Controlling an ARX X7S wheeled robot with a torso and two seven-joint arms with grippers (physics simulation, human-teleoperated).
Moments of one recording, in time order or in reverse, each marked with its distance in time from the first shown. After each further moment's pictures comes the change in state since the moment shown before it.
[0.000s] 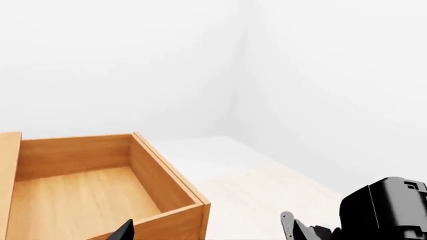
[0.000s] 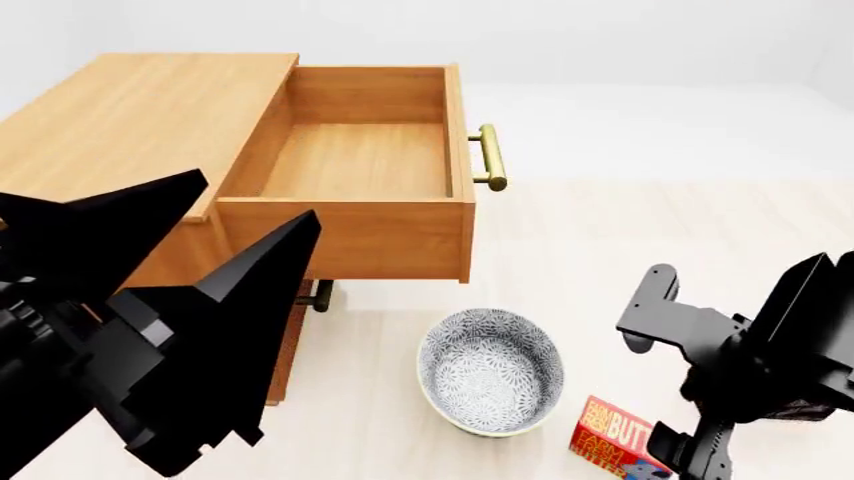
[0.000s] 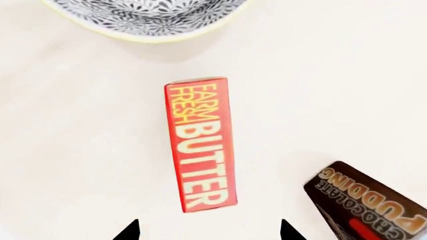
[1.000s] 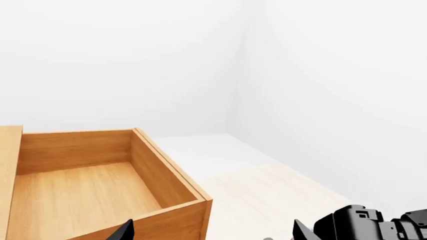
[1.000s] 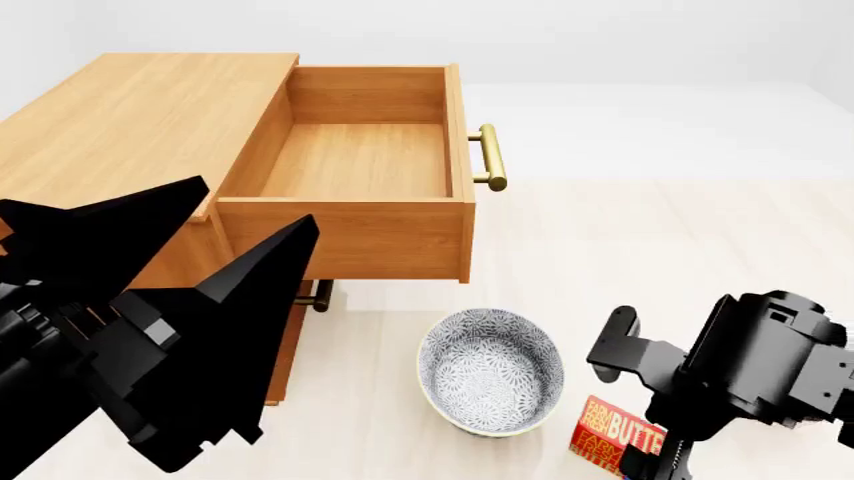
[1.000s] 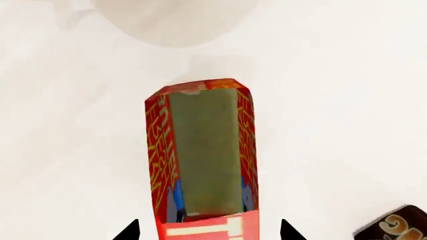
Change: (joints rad) left arm 0.043 -0.006 -0.011 -0.005 0.012 0.009 0.012; right arm -0.165 -0.167 -0.130 0.333 -0.126 -0.231 -0.100
